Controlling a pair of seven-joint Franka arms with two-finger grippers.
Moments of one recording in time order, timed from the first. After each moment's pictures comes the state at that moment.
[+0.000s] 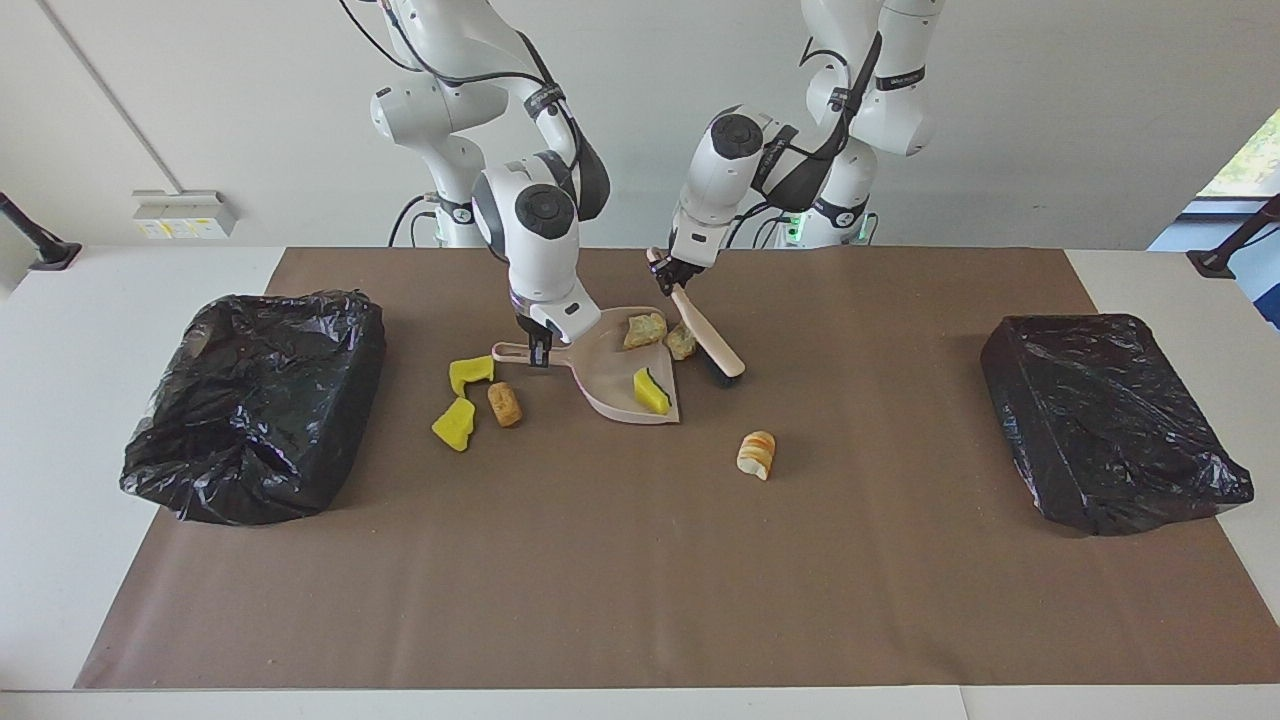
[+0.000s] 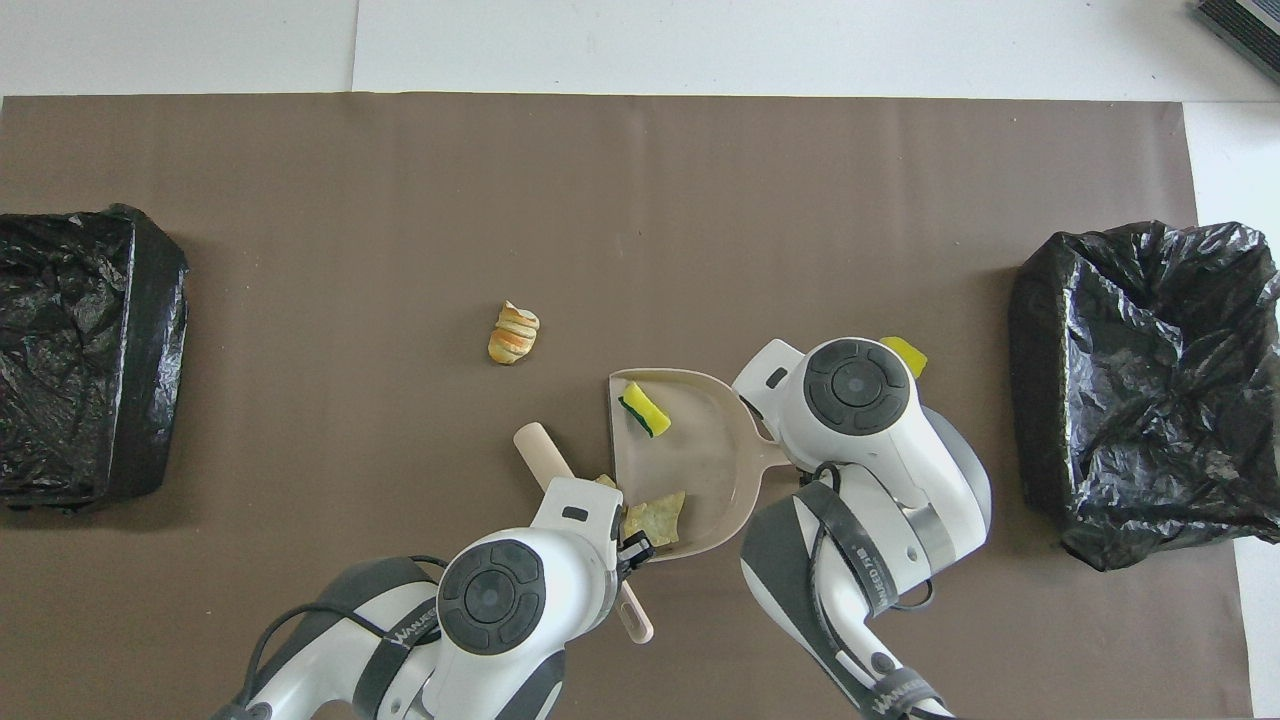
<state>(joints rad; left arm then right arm) -0.80 -0.06 -0.04 -2.35 -0.31 2.36 -1.11 0.46 0.11 -0.03 -2.12 -0.10 2.08 -1.09</state>
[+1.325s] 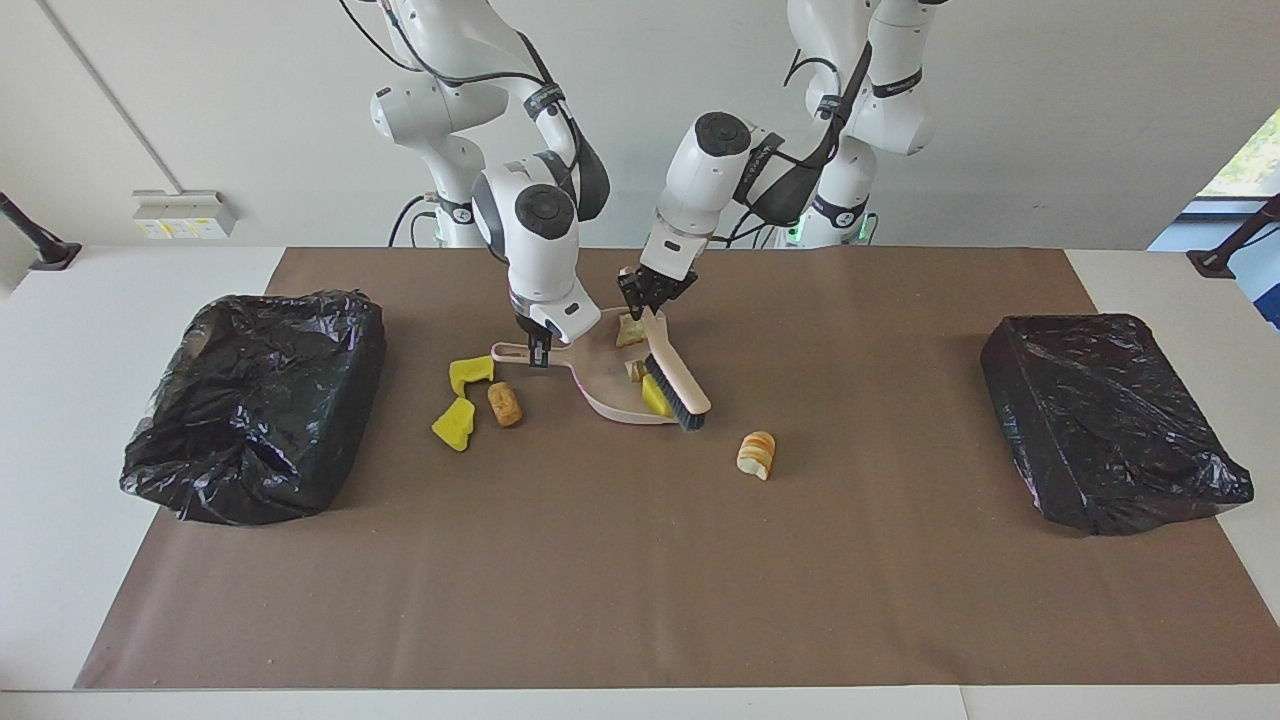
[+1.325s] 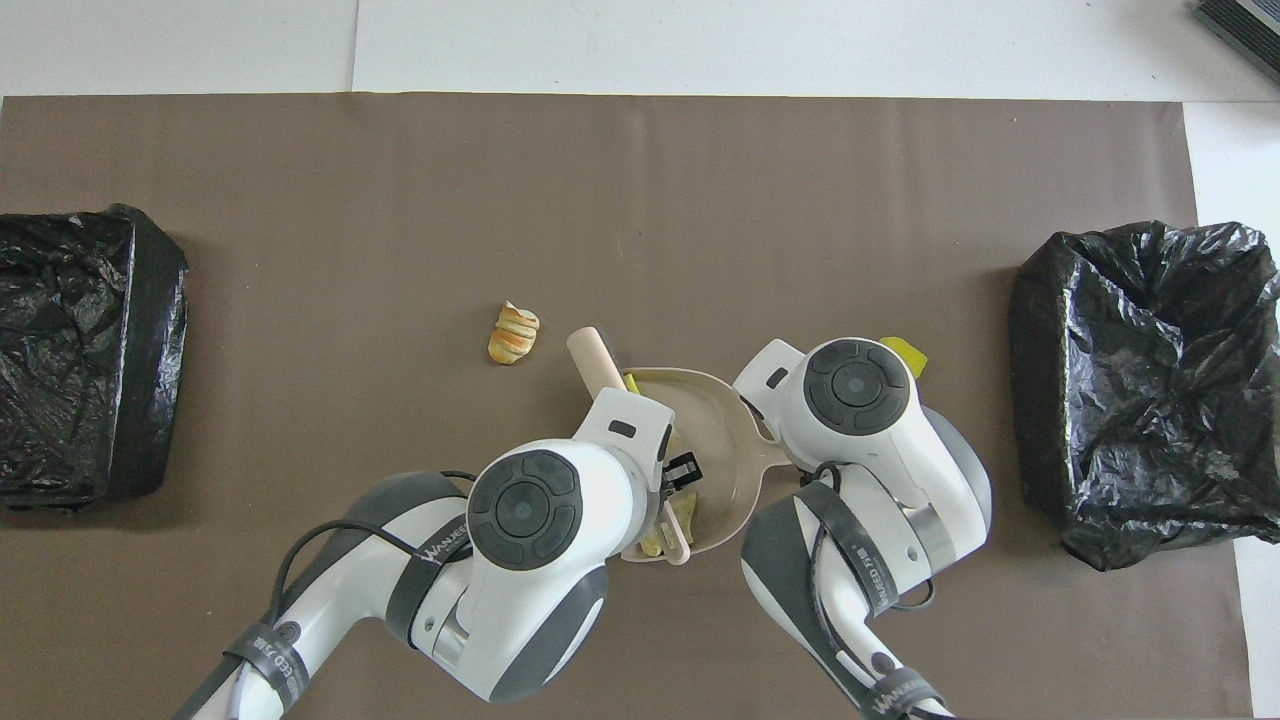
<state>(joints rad) -0.74 0.08 -0.04 -2.09 -0.25 2.32 -0.95 0.46 0.11 -0.03 -2.12 -0.10 2.08 -1.09</state>
